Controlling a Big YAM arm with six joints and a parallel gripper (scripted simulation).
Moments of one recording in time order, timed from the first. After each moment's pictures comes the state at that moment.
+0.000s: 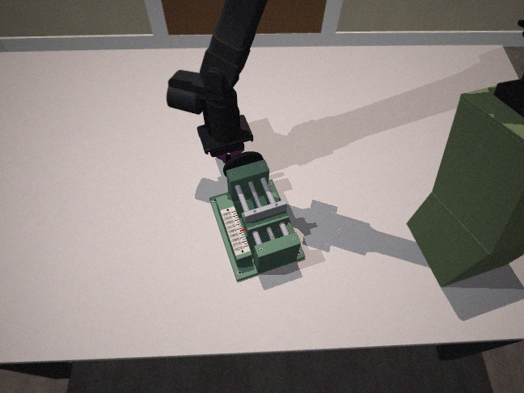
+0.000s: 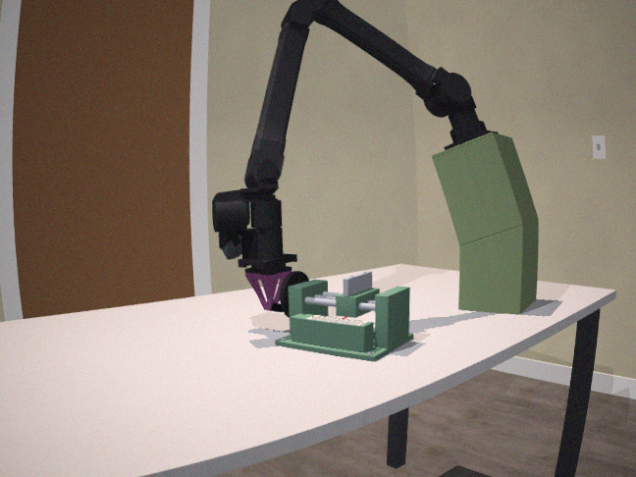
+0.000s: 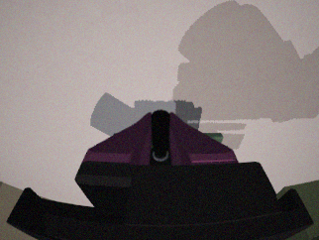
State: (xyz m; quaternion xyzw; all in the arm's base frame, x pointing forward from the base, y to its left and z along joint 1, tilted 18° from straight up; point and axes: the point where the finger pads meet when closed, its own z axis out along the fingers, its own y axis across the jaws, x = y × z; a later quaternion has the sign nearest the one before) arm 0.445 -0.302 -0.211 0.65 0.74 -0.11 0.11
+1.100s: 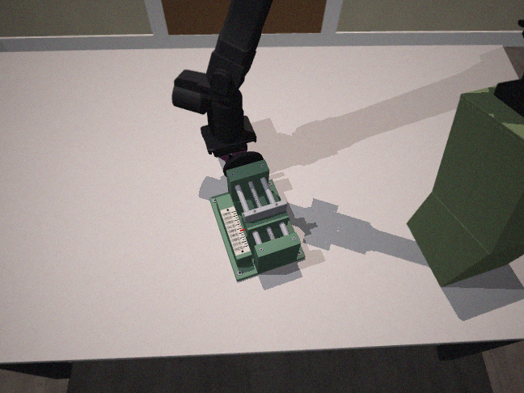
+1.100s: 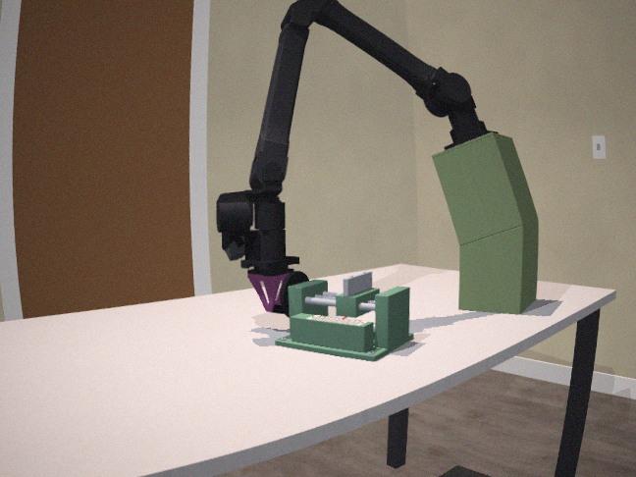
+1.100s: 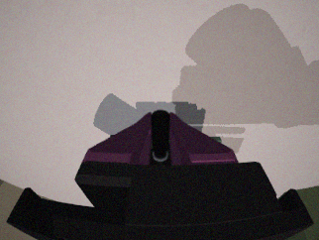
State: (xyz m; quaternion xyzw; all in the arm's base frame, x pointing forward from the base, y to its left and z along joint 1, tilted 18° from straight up) arm 0.440 -0.304 -0.214 0.65 0.74 -0.11 0.12
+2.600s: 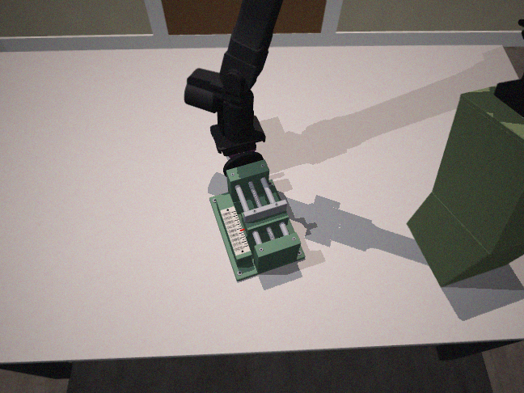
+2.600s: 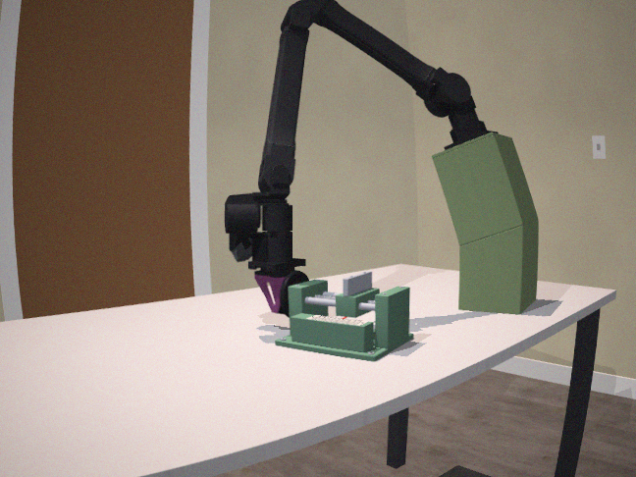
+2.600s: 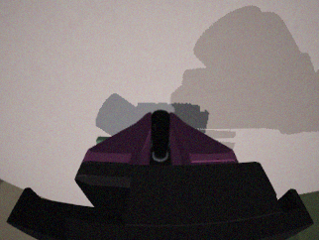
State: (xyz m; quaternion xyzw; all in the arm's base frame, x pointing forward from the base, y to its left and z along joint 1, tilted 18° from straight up) arm 0.423 -0.308 -0.219 0.65 0.74 -0.10 0.13
